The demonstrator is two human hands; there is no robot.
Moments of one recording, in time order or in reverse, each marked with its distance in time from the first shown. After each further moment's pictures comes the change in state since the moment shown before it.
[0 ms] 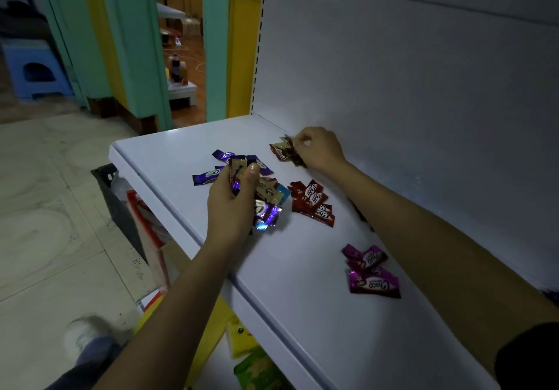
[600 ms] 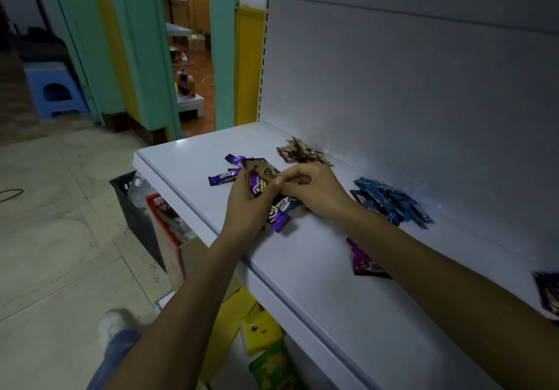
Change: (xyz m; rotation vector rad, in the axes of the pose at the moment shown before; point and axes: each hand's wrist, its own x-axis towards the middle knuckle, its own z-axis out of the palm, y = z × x) left_hand -0.008 0.005 -0.010 0.120 -0.154 0.030; right_hand -0.120 -0.054 -0.020 0.690 -0.209 0.039
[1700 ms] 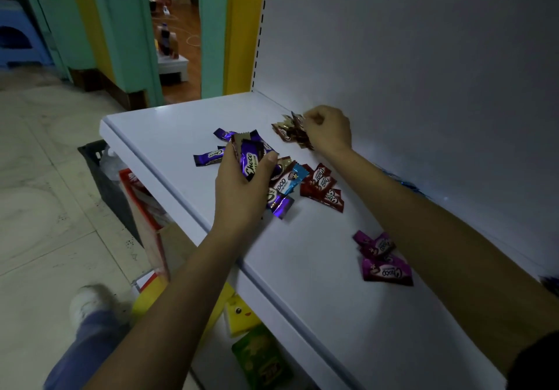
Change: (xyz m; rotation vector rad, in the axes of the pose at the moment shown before) left_hand 0.008 -0.003 0.008 -0.098 0.117 -0.020; right_hand 0.109 0.036 -0.025 -0.459 0.396 0.025
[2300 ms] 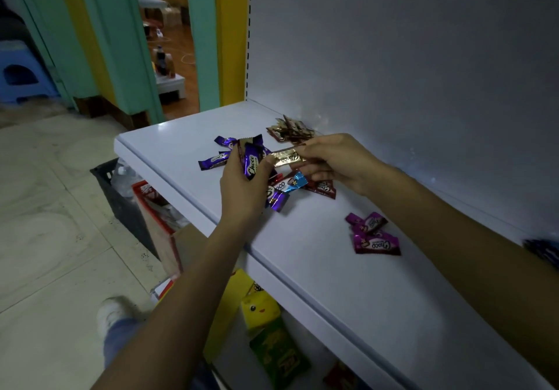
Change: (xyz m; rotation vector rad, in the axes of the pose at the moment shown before) left_hand -0.010 0.008 -0.002 0.124 -0.017 0.047; right_hand -0.095 -0.031 -0.071 0.560 -0.440 0.320
